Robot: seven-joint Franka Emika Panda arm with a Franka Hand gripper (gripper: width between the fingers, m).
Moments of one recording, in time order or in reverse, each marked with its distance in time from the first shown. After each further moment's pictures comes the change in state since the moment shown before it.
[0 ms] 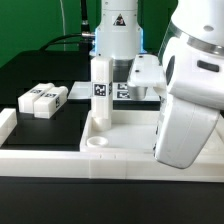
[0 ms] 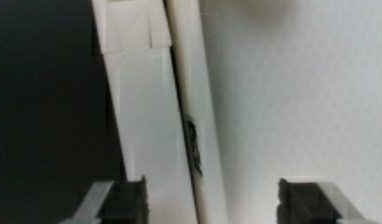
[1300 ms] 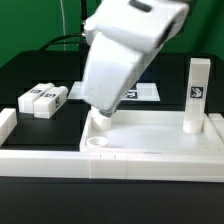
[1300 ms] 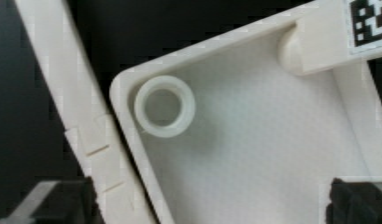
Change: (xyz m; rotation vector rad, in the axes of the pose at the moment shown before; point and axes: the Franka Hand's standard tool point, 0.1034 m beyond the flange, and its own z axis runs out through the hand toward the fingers) arm -0.069 -0.019 -0.030 0.092 -0.063 0.314
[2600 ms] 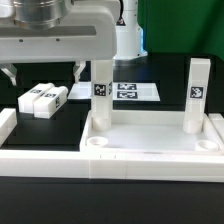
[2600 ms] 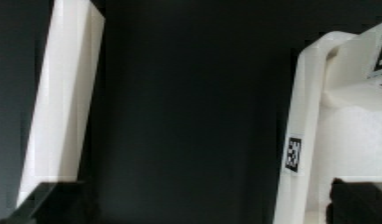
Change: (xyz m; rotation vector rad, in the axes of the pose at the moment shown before) arm -0.117 0.009 0.035 0.213 0.077 0.908
